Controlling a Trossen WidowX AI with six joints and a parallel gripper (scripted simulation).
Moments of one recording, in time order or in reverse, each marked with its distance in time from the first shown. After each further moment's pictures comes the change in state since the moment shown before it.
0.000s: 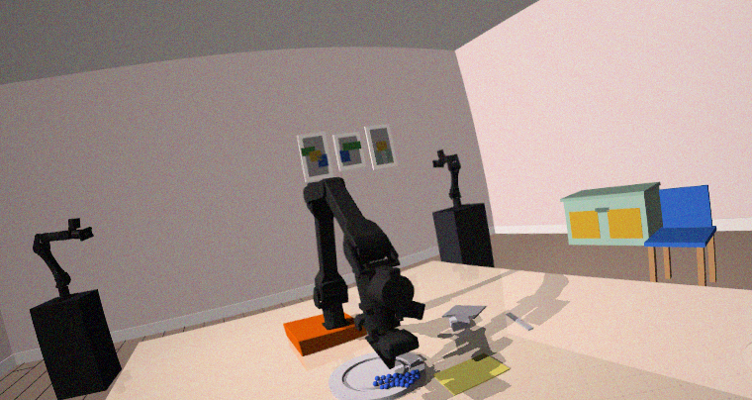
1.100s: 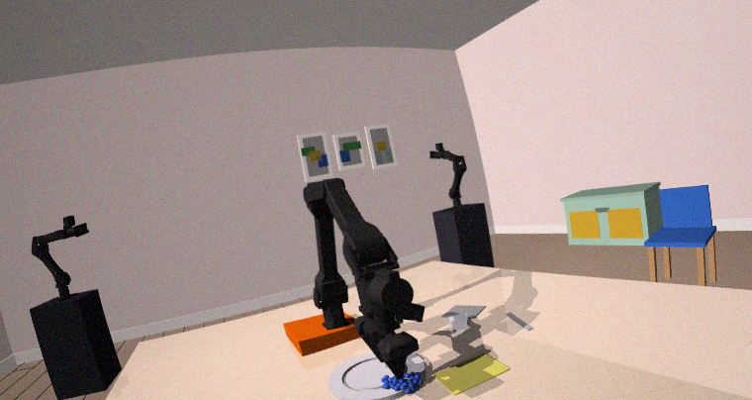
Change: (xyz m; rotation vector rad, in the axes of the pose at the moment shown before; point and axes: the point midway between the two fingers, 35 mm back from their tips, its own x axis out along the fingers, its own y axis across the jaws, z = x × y) arm 0.006 0.002 0.000 -0.002 -0.003 -0.010
